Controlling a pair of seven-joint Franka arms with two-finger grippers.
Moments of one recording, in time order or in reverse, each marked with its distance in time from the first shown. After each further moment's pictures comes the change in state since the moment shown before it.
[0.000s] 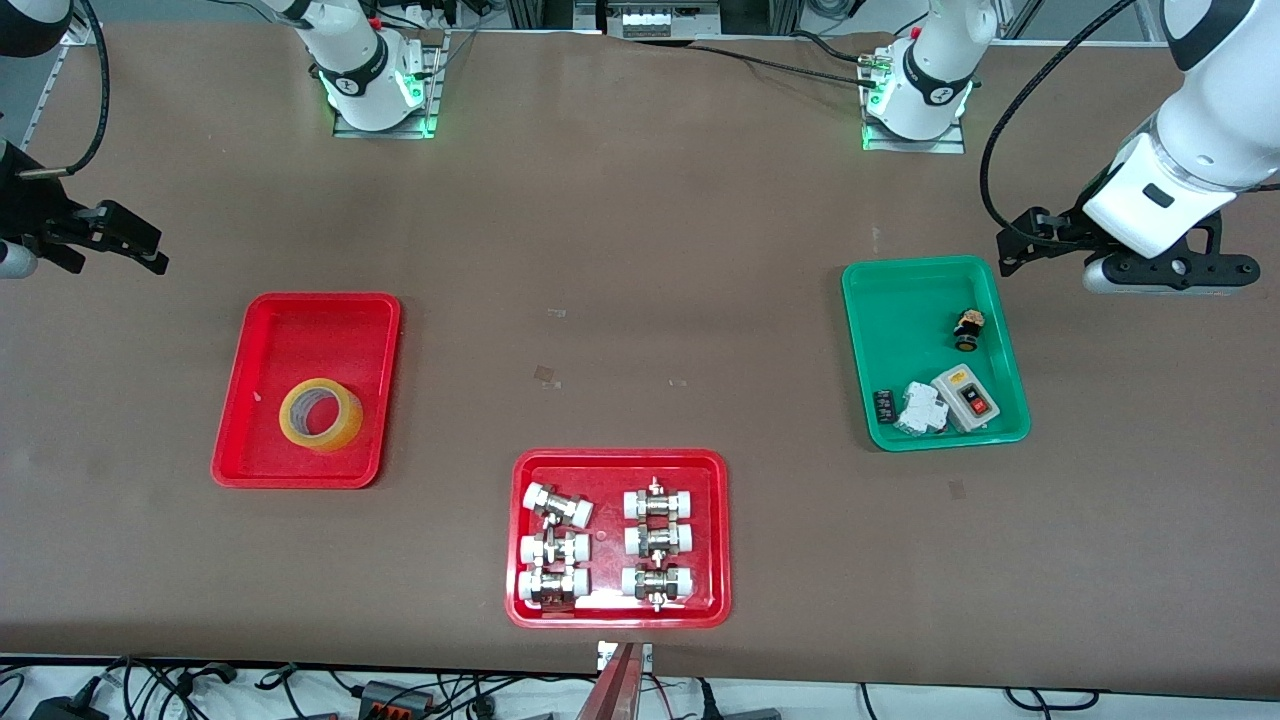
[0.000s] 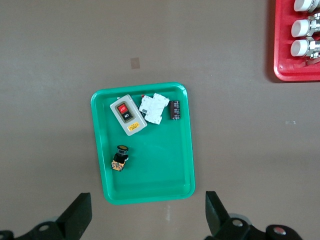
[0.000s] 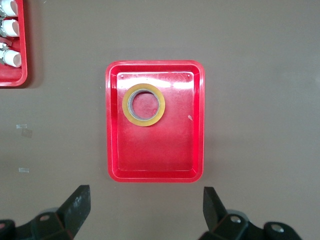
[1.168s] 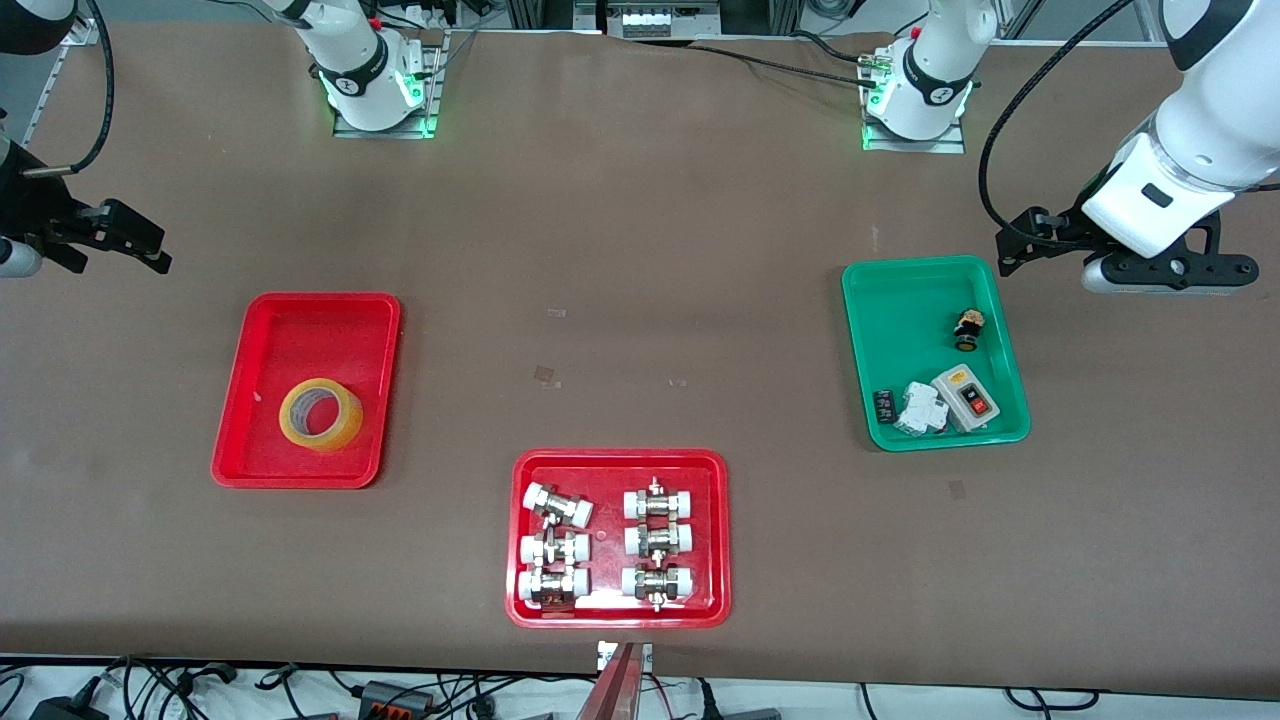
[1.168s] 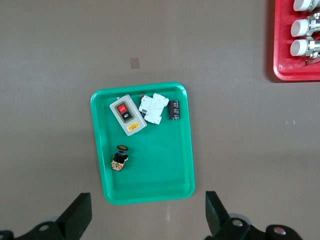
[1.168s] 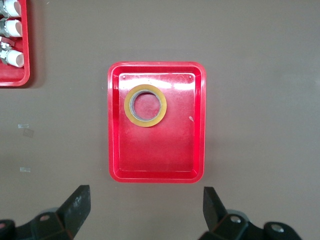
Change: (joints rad) left arm 0.000 0.000 -0.001 0.000 0.000 0.000 0.000; right arm -0.037 -0.006 0.044 0.003 0.000 -0.001 0.000
